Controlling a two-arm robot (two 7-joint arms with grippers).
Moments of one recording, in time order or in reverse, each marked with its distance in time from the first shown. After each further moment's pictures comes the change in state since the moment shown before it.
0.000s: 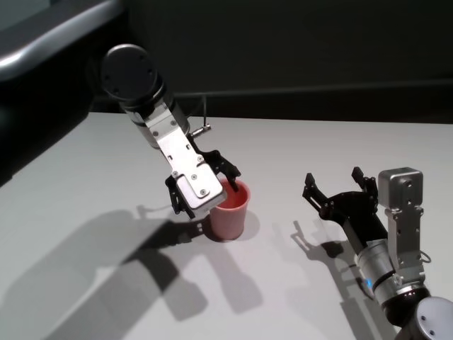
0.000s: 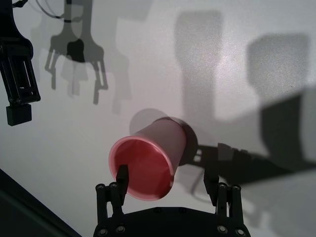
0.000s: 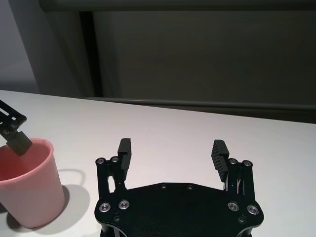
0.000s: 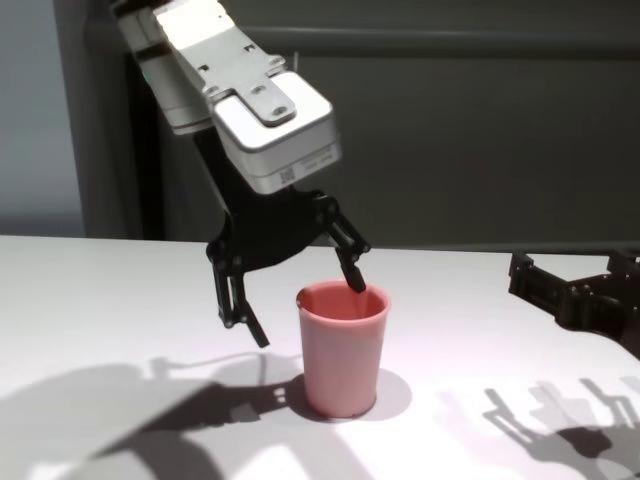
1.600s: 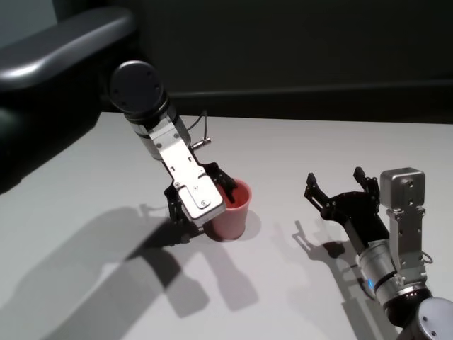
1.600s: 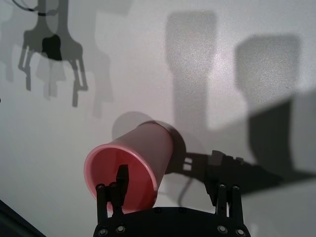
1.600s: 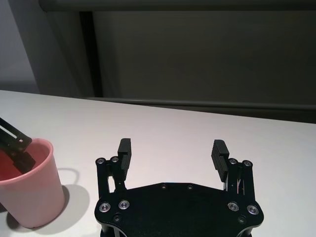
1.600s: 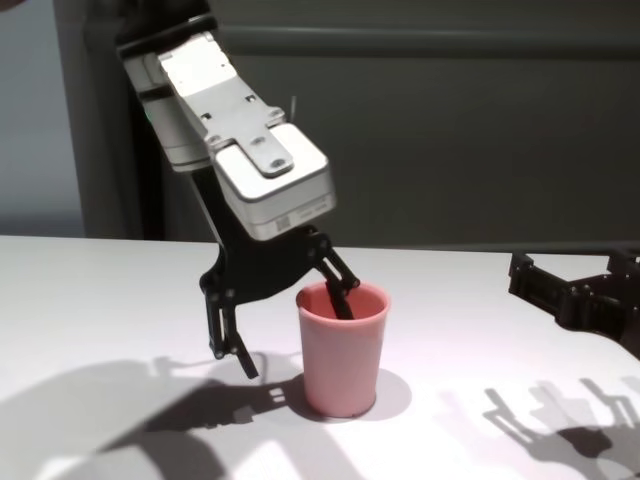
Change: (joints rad) left arm -0.017 -0.019 0.081 0.080 -0.004 -0.018 0.048; right arm 0.000 0.000 0.000 0.000 0.000 0.000 0.000
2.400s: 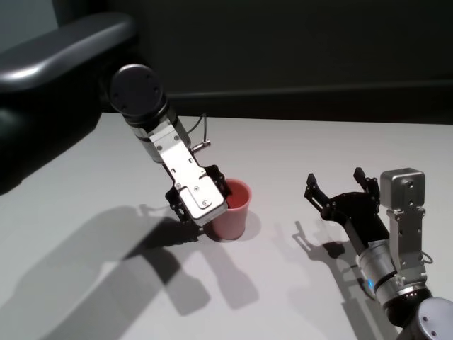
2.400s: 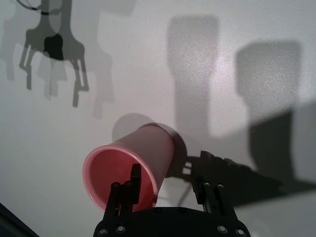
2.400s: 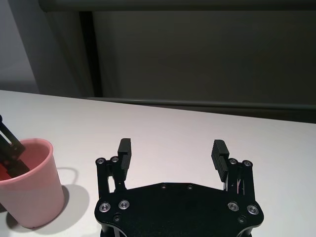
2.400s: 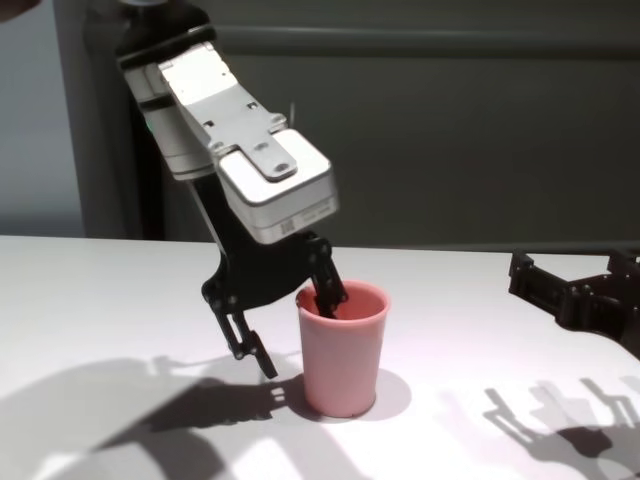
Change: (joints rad) left arm -0.007 -0.003 0.025 0.024 -0.027 0.003 0.023; right arm 0.000 0.000 0.000 0.000 0.000 0.000 0.000
